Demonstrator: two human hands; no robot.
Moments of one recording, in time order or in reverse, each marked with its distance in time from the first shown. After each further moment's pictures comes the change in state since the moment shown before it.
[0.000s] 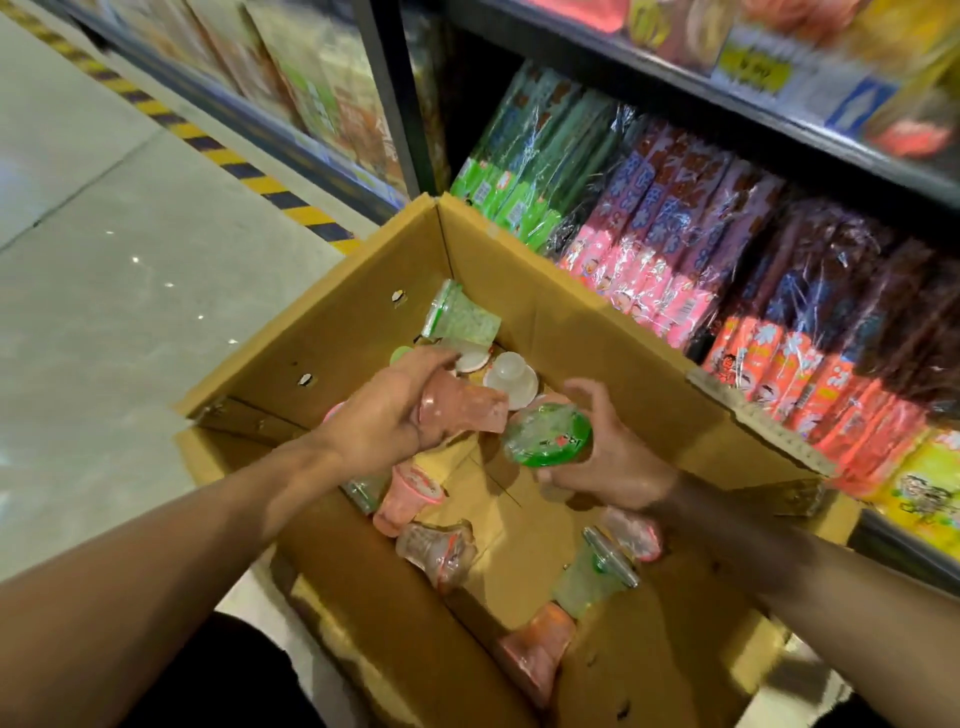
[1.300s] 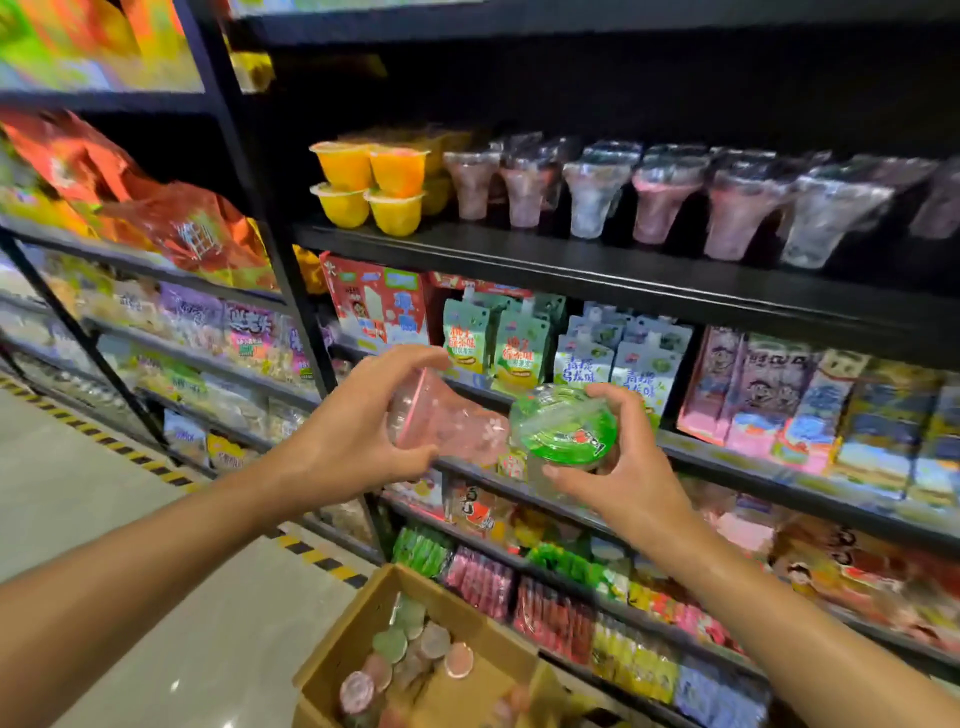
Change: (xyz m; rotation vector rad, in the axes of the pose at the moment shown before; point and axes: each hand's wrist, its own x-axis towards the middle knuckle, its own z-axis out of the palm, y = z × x) left_hand -0.242 0.649 -0.621 0.055 0.320 0.497; right_hand -0.607 -0.628 -0.258 0.103 0.711 -0.485
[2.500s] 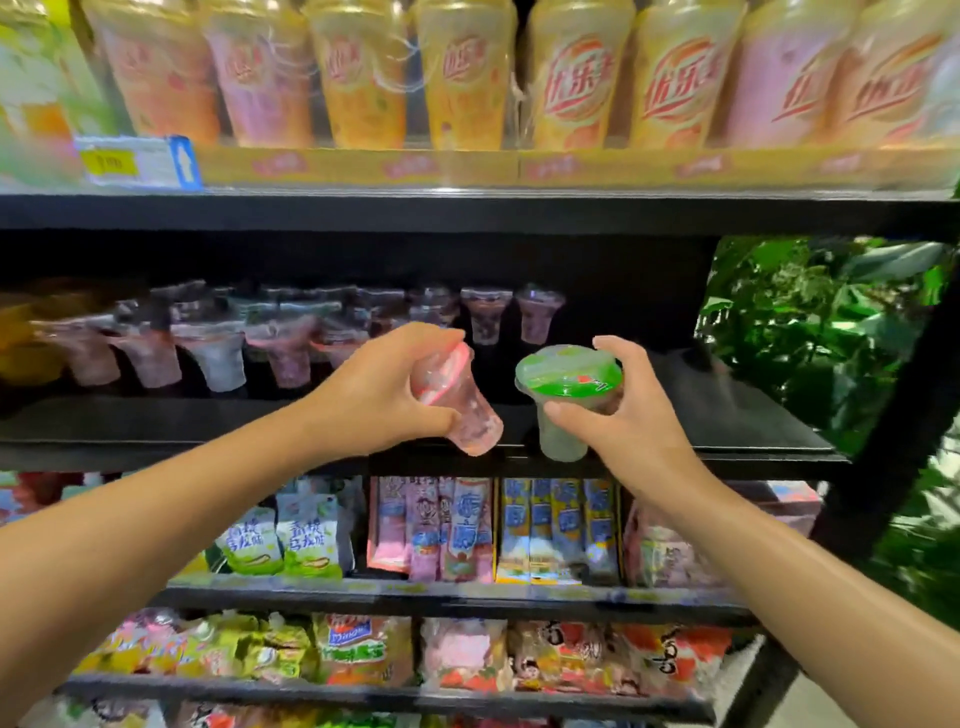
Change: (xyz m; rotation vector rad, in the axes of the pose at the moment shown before) left_hand 0.277 0.292 0.143 -0.095 -0.066 0.394; right_hand -0.018 -0.025 -0.373 -0.140 0.527 -0.096
